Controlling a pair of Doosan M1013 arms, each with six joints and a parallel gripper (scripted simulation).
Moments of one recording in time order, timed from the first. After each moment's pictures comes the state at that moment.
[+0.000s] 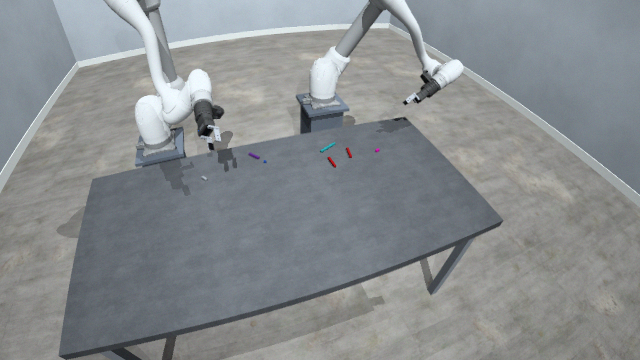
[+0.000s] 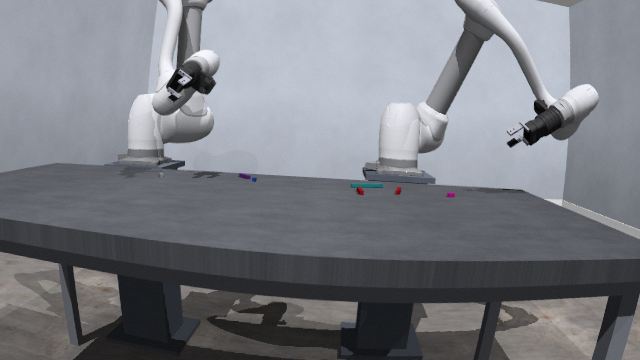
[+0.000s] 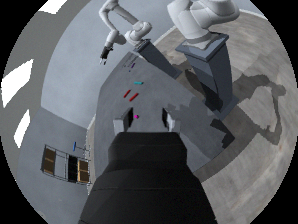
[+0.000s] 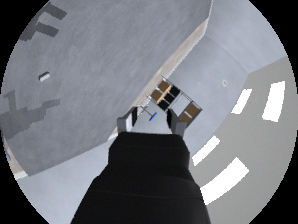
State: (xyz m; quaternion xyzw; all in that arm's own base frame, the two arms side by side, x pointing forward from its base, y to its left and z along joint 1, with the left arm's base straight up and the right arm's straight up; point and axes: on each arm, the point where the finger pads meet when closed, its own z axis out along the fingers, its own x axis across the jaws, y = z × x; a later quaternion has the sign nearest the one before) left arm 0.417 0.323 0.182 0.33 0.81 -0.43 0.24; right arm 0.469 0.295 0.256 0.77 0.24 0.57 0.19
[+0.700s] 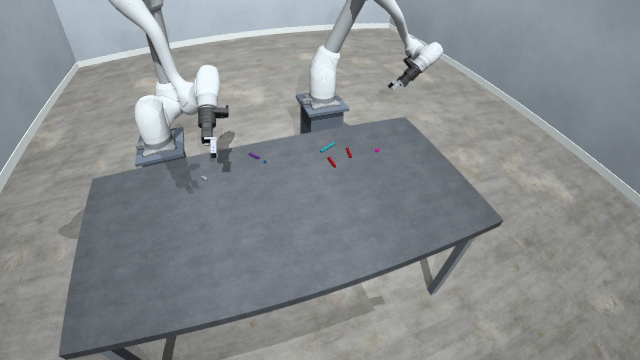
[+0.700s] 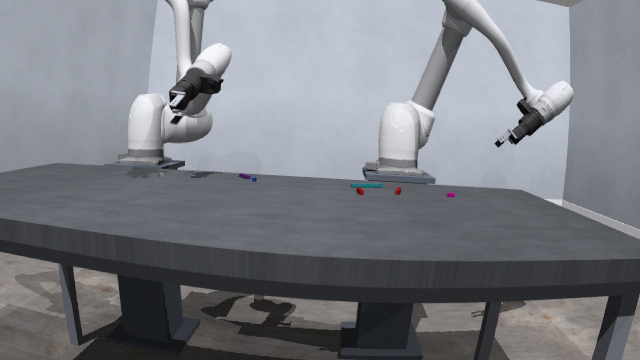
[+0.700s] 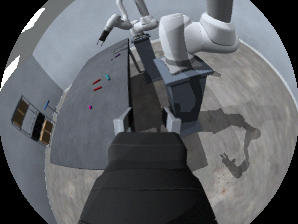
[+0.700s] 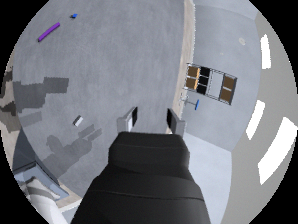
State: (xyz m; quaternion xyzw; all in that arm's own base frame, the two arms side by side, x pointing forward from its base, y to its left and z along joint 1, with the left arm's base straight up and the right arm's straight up) left arm 0.206 0.363 0.164 0.15 0.90 -0.40 0.10; right arm 0.445 0.285 0.197 0.88 -0.01 0.47 0.10
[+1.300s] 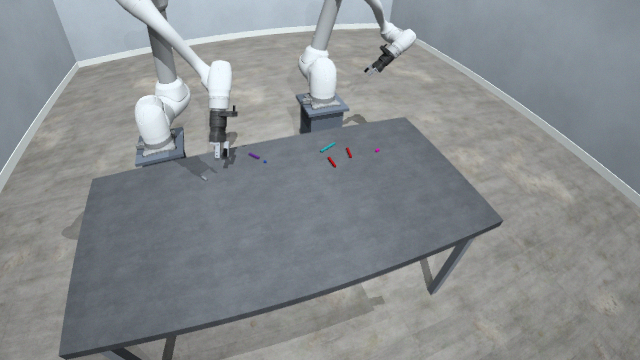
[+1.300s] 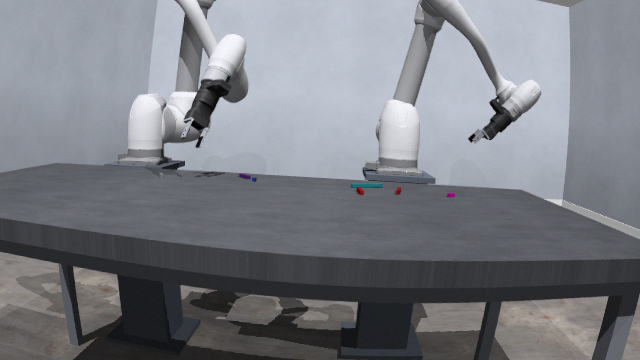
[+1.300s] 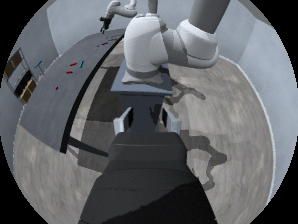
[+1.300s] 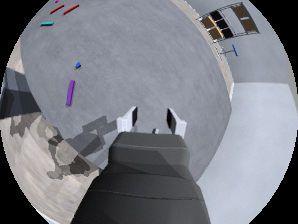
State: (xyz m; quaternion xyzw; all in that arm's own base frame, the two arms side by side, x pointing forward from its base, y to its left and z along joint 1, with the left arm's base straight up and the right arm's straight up) left arm -0.025 0.326 0.159 -0.02 0.92 -0.38 -0.01; right arm 0.367 0.318 0.121 0.89 -0.37 0.27 0.01
